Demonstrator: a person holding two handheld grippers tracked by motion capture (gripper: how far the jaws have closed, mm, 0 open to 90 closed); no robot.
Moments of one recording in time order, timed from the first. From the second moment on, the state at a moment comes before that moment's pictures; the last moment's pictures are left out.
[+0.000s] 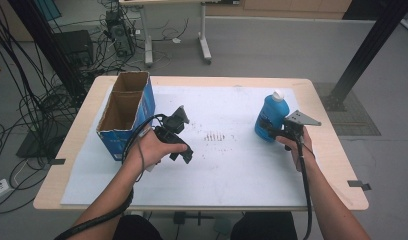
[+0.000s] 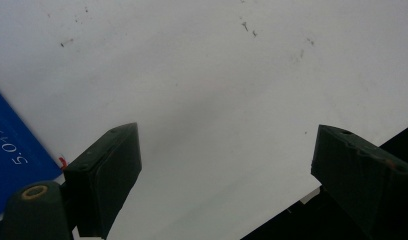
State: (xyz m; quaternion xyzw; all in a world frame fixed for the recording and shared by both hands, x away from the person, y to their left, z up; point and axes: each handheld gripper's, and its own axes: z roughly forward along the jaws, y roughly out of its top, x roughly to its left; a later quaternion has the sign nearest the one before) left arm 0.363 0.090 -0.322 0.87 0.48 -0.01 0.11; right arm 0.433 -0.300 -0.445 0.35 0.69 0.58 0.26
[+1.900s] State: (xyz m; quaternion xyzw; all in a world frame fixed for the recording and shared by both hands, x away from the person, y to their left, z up) left arm 0.364 0.086 -0.321 0.87 0.48 -0.01 0.10; right arm 0.433 -0.301 -0.445 0.34 0.70 0.57 0.26
